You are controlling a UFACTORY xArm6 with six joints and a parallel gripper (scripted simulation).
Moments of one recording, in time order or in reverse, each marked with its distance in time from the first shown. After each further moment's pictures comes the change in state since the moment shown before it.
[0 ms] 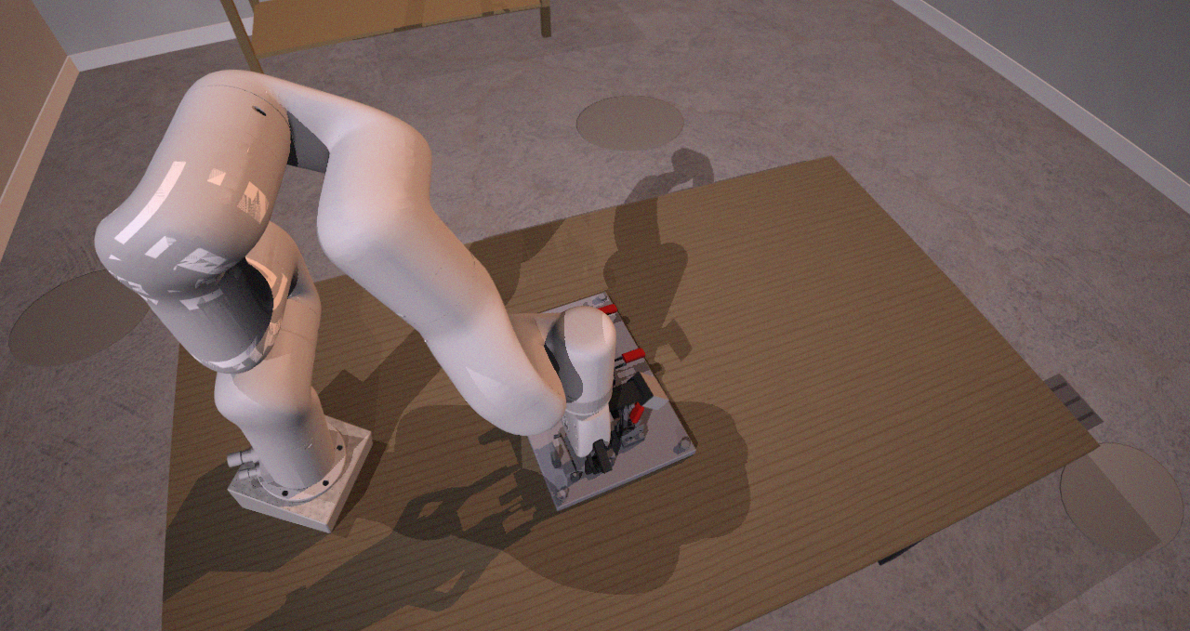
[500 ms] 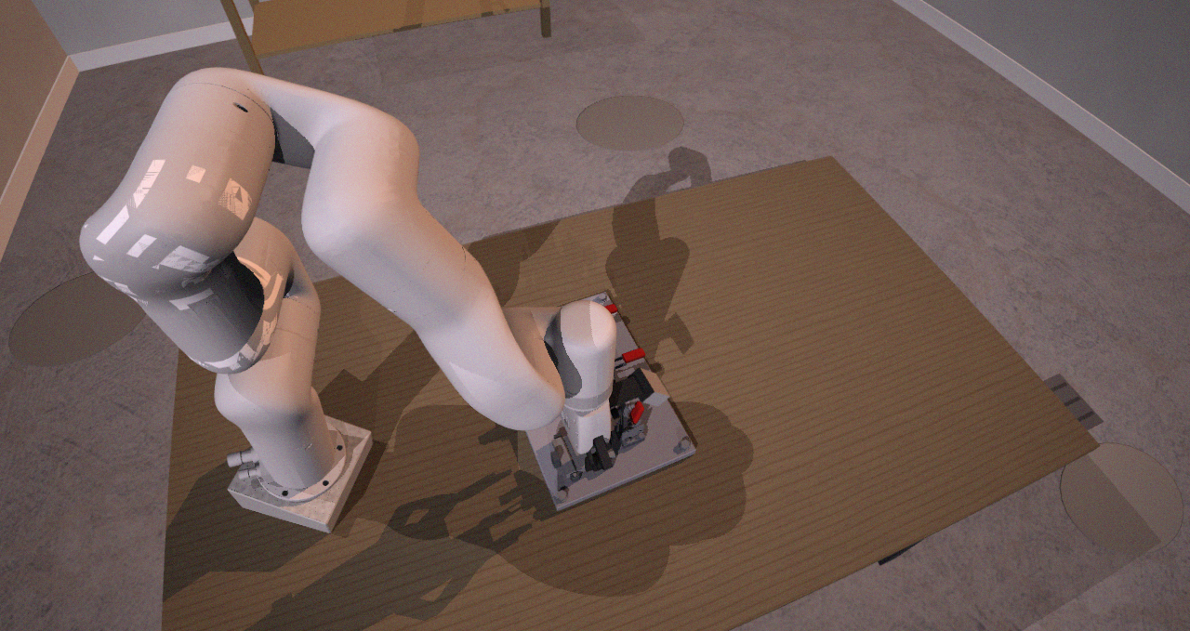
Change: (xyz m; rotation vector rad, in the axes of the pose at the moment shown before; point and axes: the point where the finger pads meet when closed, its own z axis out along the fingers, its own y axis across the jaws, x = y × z) arm 0.000 0.000 -0.011 0.000 0.000 0.000
